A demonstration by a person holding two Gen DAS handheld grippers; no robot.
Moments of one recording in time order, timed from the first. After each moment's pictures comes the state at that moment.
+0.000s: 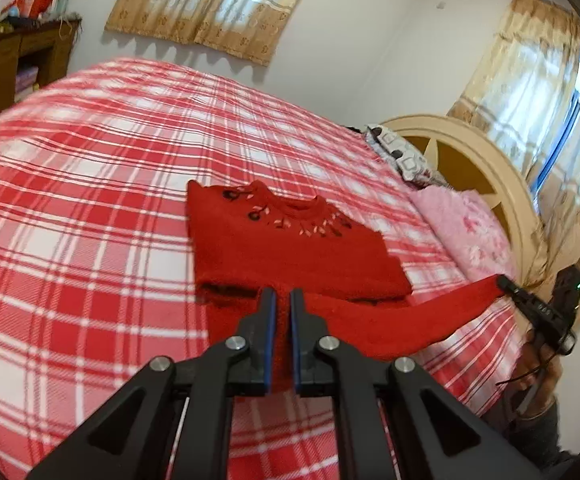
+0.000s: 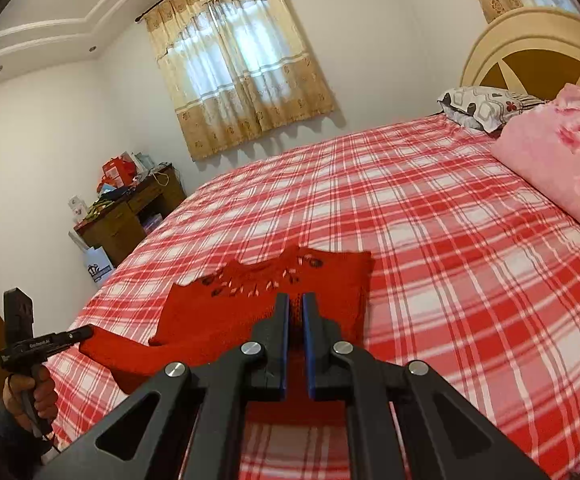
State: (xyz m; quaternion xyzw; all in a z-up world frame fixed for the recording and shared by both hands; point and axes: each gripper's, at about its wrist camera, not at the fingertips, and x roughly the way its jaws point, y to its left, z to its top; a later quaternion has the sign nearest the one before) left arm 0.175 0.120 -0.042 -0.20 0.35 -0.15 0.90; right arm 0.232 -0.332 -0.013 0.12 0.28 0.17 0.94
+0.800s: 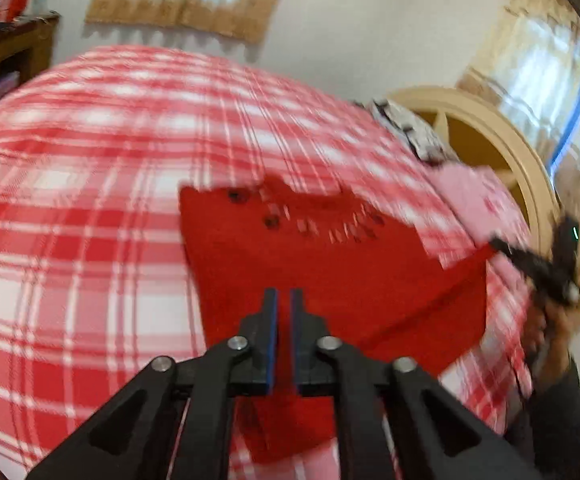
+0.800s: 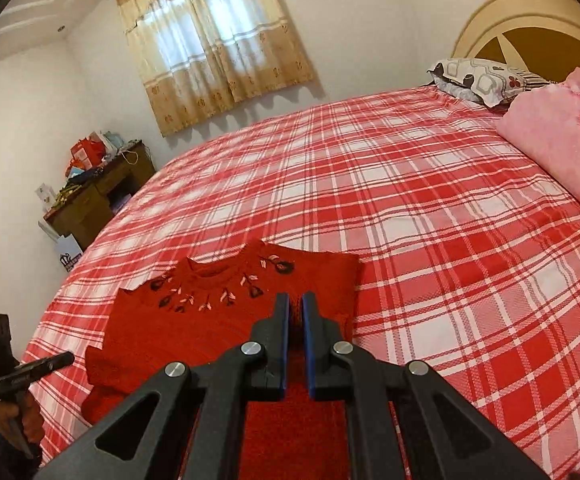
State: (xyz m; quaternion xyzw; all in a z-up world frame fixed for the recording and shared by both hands) left arm 0.243 0.114 -0.082 -0.15 0.40 -0.17 0.89; right arm 0.344 -0.315 -0.060 0.10 0.34 0.13 0.93
